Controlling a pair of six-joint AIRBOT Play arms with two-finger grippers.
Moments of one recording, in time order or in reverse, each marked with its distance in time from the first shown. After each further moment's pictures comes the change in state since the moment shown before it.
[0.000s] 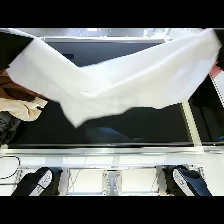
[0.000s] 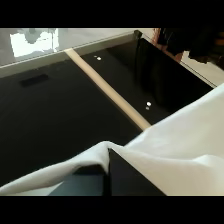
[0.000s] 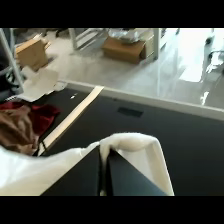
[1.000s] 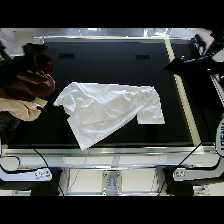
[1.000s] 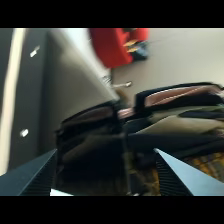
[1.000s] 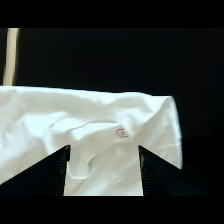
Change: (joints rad) left arm 0.276 -0.546 -0.318 -0.679 0.256 0.047; right arm -0.084 -0.667 0.018 -0.250 0.080 0.160
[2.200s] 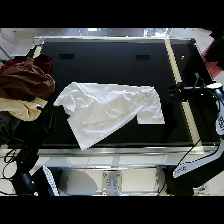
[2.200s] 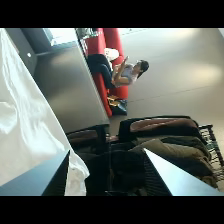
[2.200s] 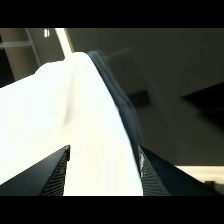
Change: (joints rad) left arm 0.302 1.380 -1.369 -0.069 -0.056 -0.190; right arm -0.191 -0.336 -0.301 0.369 -0.088 -0.182
